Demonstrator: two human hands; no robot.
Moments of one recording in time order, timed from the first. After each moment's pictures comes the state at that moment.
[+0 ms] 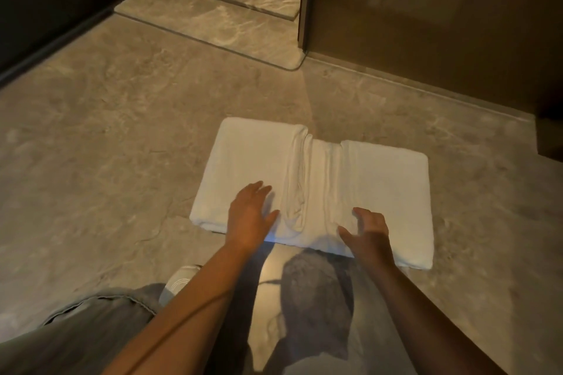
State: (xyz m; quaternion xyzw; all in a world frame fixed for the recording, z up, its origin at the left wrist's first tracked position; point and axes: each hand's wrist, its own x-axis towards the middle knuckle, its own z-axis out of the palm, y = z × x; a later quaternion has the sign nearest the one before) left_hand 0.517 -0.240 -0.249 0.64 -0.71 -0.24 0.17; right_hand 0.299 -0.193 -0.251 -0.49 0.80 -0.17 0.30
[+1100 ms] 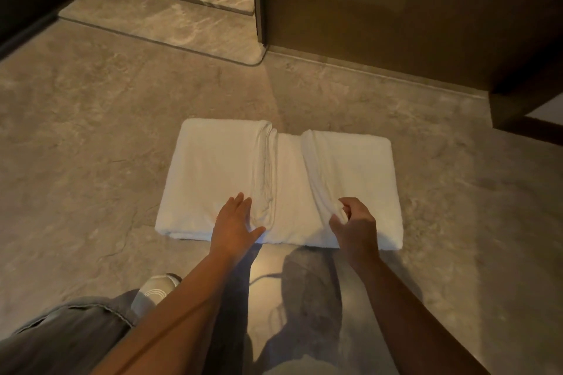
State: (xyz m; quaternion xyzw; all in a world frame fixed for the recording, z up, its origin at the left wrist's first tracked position) left_hand 0.494 -0.227 -0.281 0.64 -0.71 -0.30 0.01; right_hand 0.278 -0.180 -0.249 -0.45 0.81 -0.29 0.25
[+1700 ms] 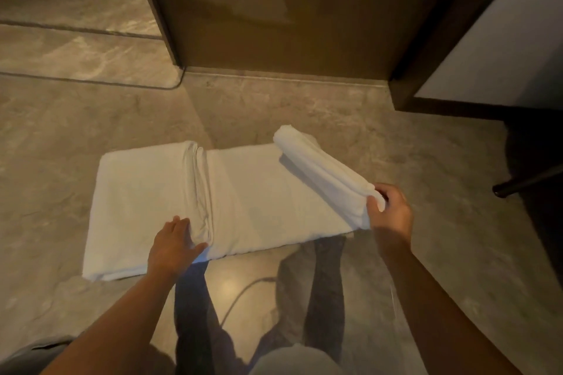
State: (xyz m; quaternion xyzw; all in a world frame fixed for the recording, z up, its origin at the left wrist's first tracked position) left_hand 0.483 -0.242 -0.270 0.62 -0.73 -0.28 -0.05; right_hand 0.144 -0.118 -0.190 -0.27 0.87 -0.38 0.17
